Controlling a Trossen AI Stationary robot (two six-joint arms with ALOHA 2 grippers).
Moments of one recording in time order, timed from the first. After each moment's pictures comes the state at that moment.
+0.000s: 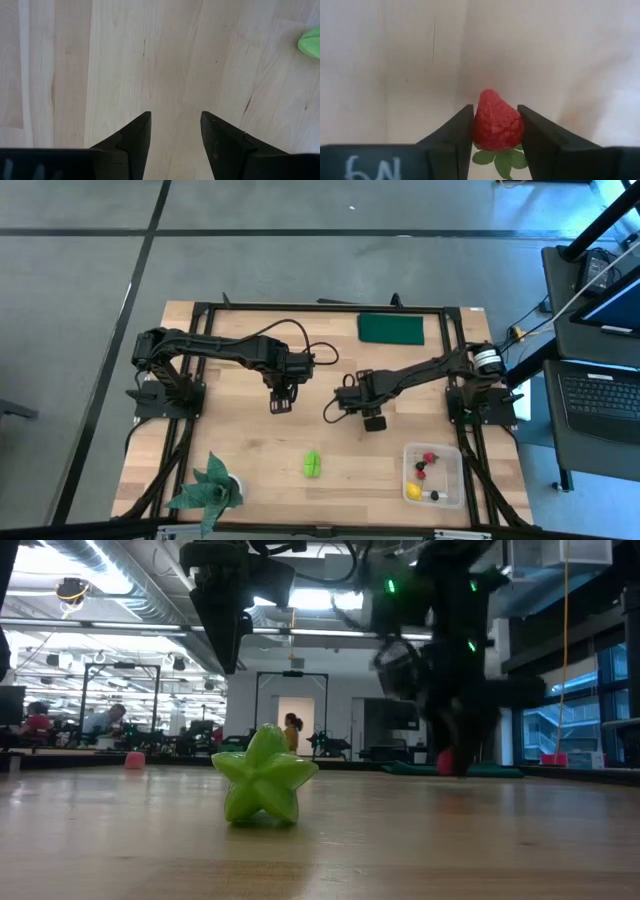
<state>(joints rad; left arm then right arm) 0.04 1.67 1.42 -1.17 -0.01 -0.15 0.10 1.87 1.19 -0.86 0.16 -0.08</state>
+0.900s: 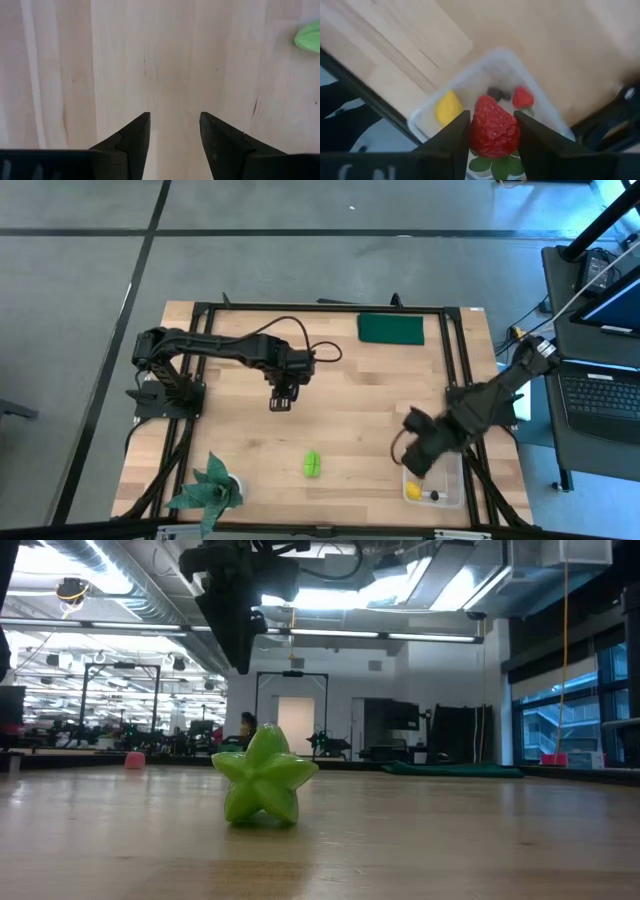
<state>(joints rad) 0.05 1.67 1.42 -1.11 -0.02 0.01 0.66 1.42 1.25 -1.27 -0.05 1.43</state>
